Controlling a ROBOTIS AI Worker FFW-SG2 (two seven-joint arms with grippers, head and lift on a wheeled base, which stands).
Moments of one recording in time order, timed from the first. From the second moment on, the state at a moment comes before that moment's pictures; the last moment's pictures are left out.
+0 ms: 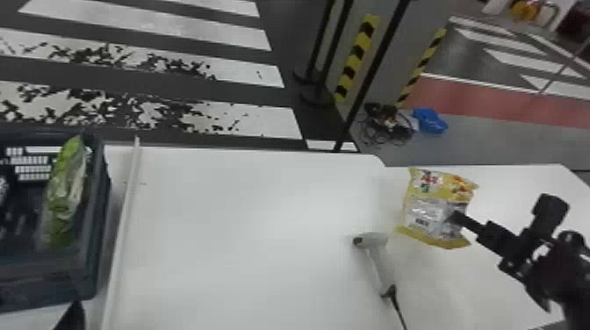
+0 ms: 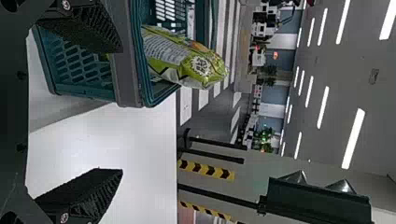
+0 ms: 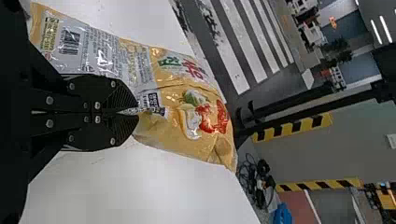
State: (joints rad) left arm 0.76 0.28 -0.02 -2.13 0.28 0.01 -0.17; right arm -0.04 -0.54 -0.66 -1.23 -0.47 0.66 0.41
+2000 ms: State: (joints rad) left arm 0.74 0.28 -0.04 -2.13 0.28 0.01 -0.17; right arm 0.24 -0.36 -0.54 -1.67 -0.55 0.49 0.06
